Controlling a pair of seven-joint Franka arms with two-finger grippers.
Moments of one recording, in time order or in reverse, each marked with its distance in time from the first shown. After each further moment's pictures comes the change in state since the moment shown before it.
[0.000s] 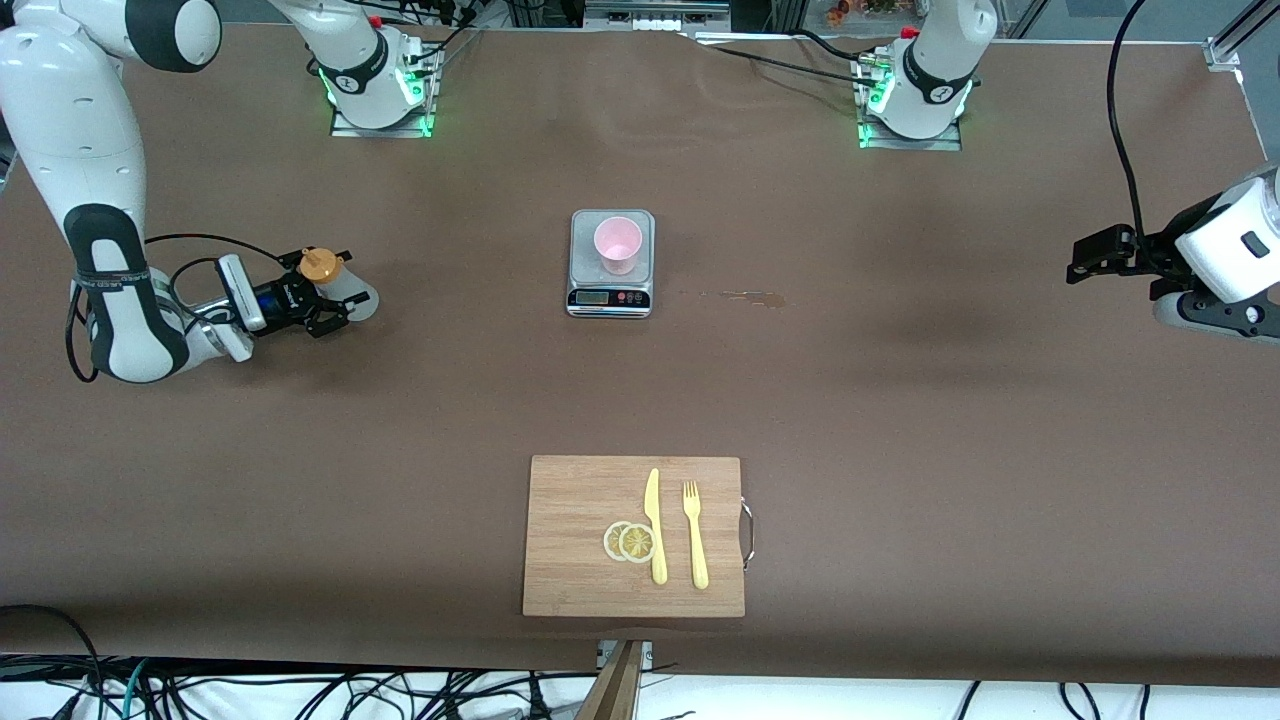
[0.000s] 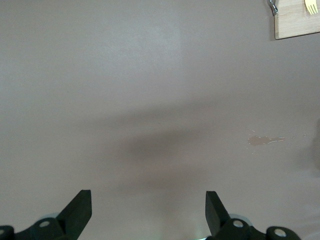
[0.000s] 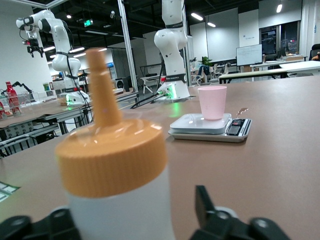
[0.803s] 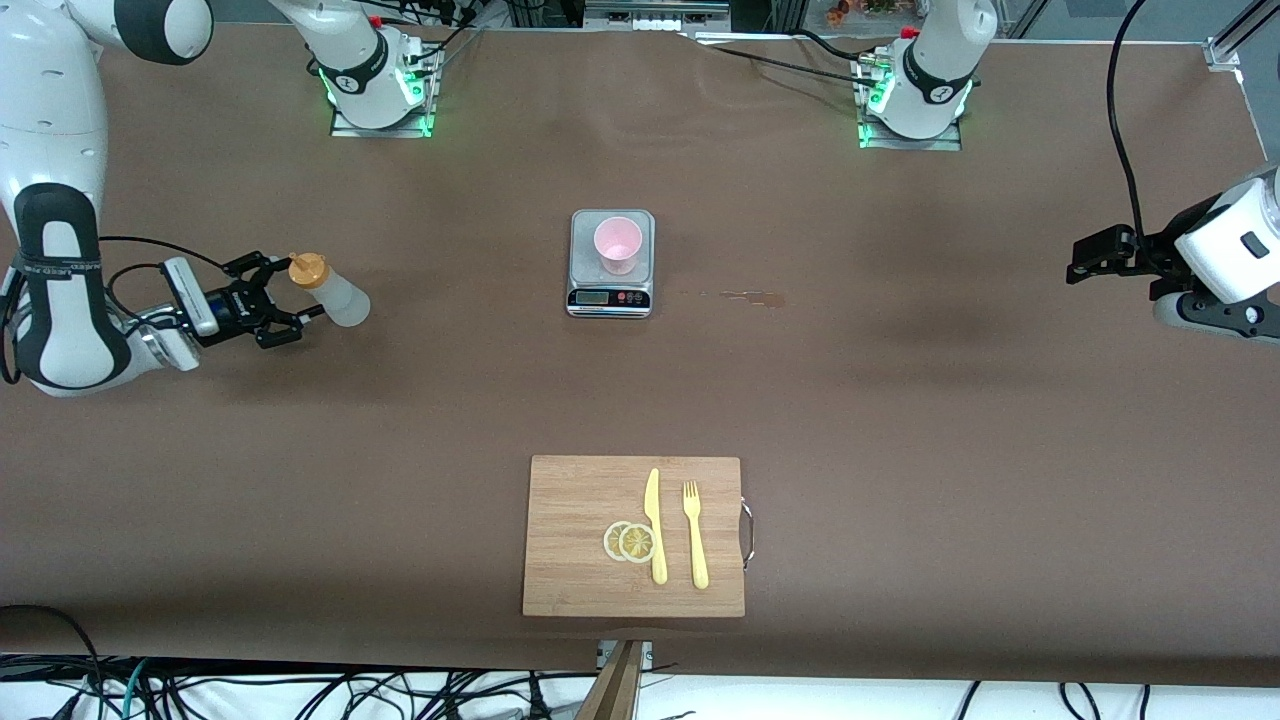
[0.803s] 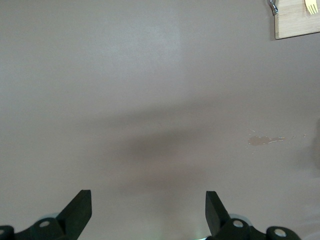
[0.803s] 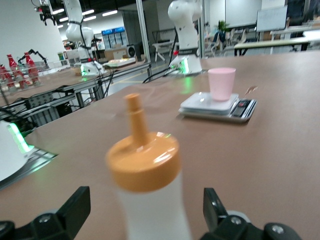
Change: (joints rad) left arm 0.000 0.000 0.000 0.000 0.000 0.000 0.000; right arm -0.003 -0.033 -0.078 0.153 -0.137 -0.036 0.020
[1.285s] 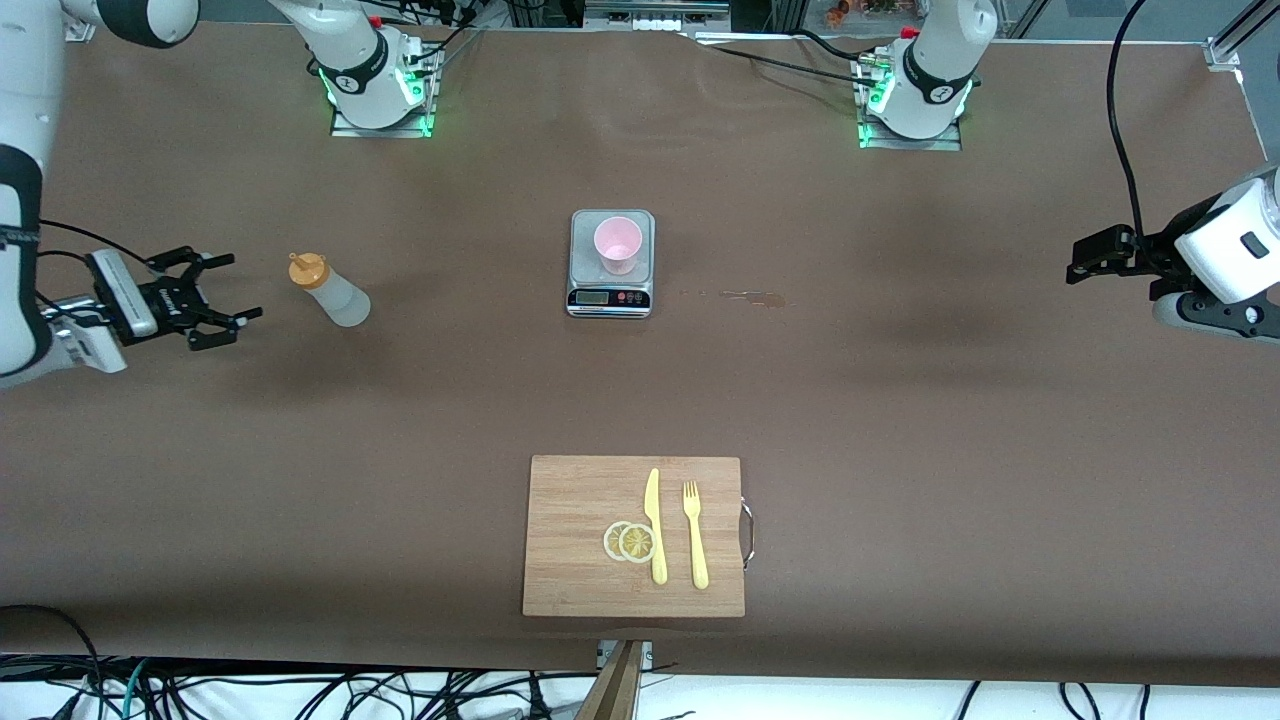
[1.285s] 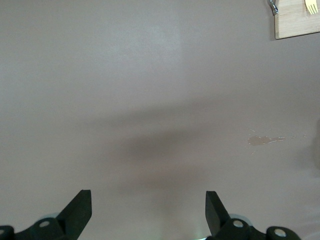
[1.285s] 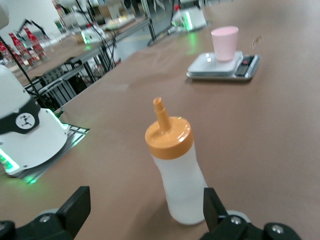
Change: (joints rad) left arm 0.000 0.000 0.000 0.000 0.000 0.000 0.000; right arm 0.010 -0.107 -0.048 0.138 -0.147 -0.003 0.208
